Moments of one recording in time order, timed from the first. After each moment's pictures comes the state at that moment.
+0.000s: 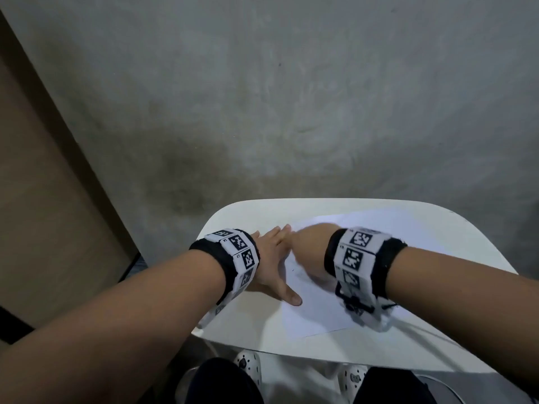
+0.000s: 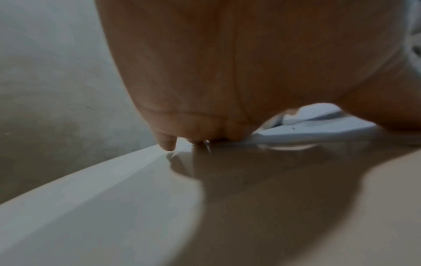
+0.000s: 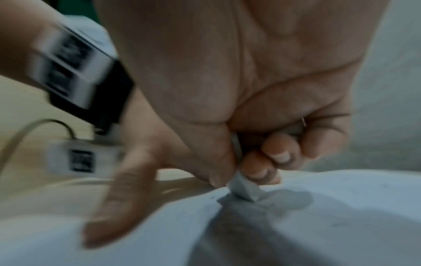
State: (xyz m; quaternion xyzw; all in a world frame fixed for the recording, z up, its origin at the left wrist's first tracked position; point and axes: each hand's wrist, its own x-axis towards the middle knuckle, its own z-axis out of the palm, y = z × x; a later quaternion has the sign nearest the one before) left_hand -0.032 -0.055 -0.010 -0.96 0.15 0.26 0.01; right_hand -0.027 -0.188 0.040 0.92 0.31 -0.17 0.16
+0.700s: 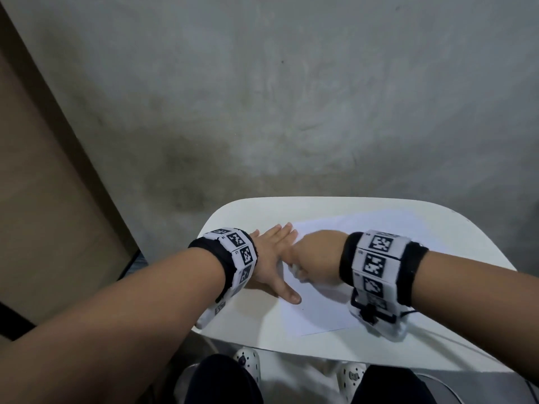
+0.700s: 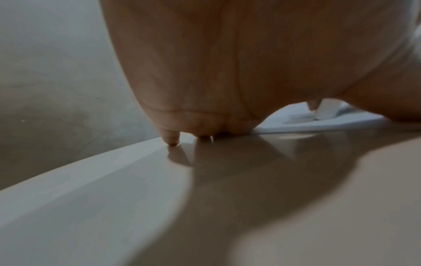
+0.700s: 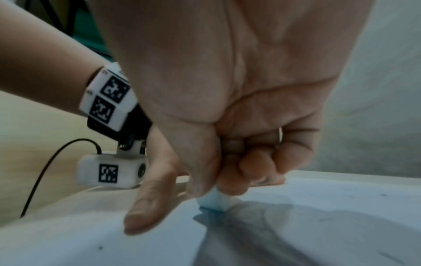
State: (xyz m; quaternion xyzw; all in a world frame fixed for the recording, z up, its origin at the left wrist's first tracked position) left_hand -0.038 -0.057 -0.004 -0.95 0.13 0.27 0.00; right_hand -0.039 -0.186 0.045 0.88 0.38 -0.22 0.17
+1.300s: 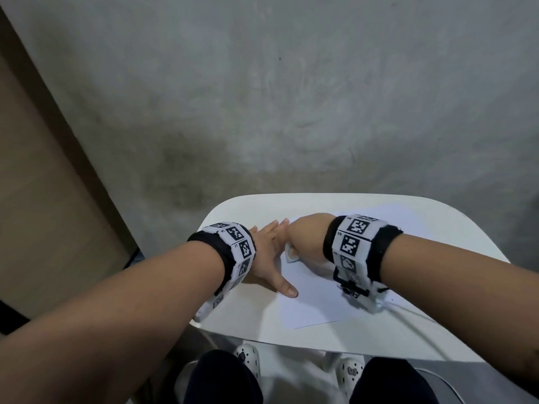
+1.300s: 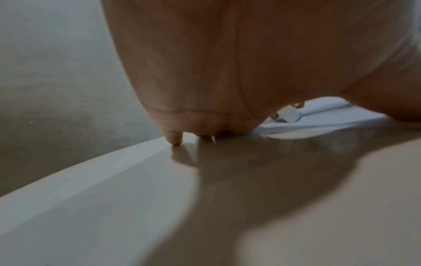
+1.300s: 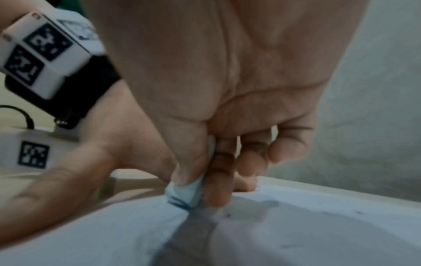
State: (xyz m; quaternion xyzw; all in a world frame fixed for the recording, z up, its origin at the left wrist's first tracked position) left_hand -0.039 -0.058 0.000 -0.95 0.12 0.28 -0.01; right_hand -0.032 -0.181 0.050 0.90 0.38 -0.15 0.16
